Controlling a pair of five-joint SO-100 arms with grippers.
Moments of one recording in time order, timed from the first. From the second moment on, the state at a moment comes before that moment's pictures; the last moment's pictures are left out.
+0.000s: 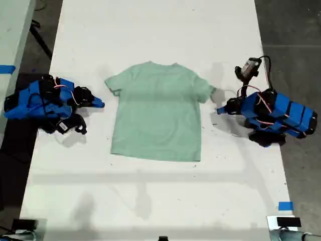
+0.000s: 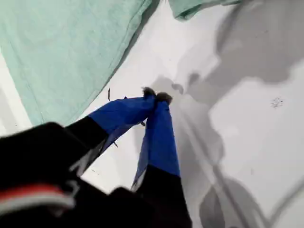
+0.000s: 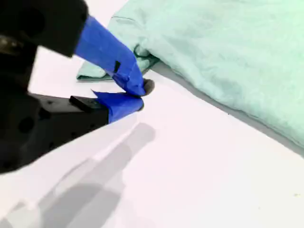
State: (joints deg) arm 0 -20.5 195.9 173.8 77.8 10.6; arm 1 21.4 195.8 176.3 70.6 -31.6
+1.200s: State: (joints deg) arm 0 -31.9 148.7 128.1 80.3 20.4; arm 1 25.0 159.6 136.9 70.8 -12.8
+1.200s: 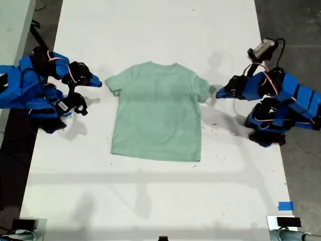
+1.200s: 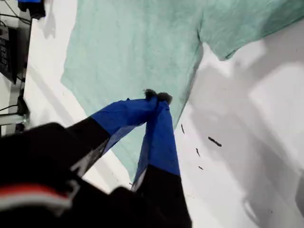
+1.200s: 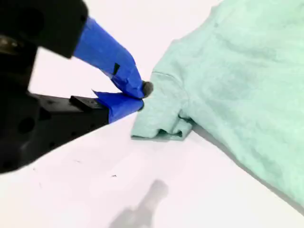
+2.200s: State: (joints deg) arm 0 -49.2 119.5 99.1 89.7 35.8; arm 1 49.0 120.5 101.1 81.7 -49.5
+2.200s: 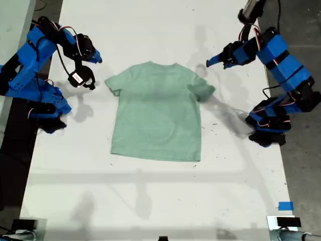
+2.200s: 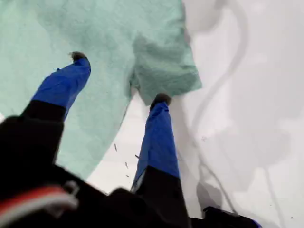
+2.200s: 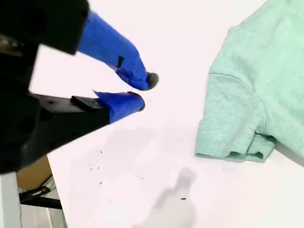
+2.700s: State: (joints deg) arm 0 -49.2 118.9 99.1 89.7 35.9; arm 1 55.5 116.4 129.6 54.5 -59.9
